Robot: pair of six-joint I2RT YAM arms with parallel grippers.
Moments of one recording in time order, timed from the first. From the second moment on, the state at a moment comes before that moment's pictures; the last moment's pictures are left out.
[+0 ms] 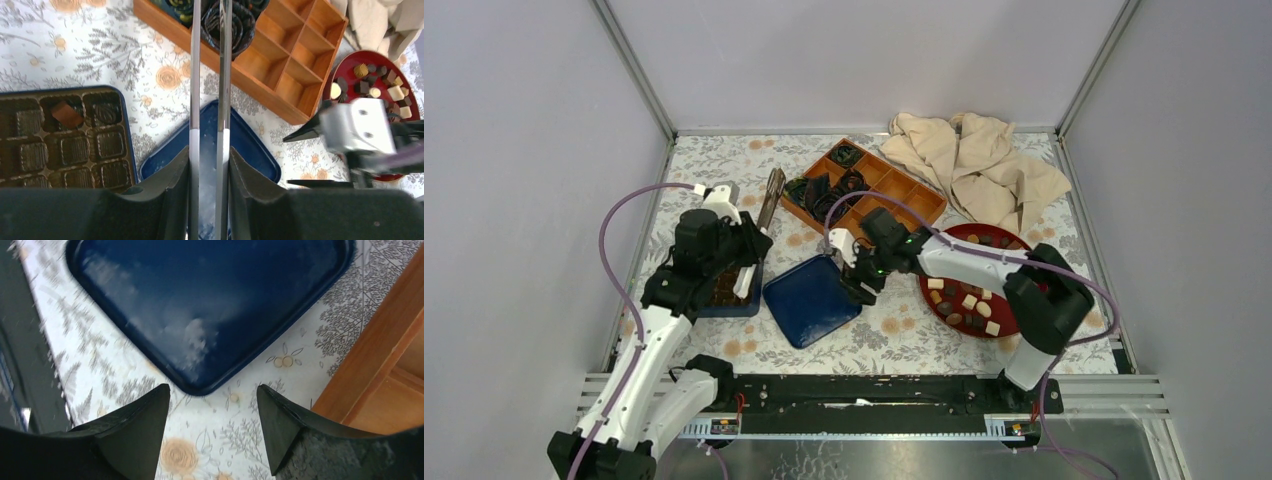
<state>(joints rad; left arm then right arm) -0.23 0.83 0.80 -0.49 0.16 -0.34 0.80 1.67 1.07 -0.38 -0.48 -0.42</state>
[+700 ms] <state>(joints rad) -0.23 0.79 0.77 -0.42 0.15 -0.33 0.89 1.97 1.29 -0.36 -0.08 -0.22</state>
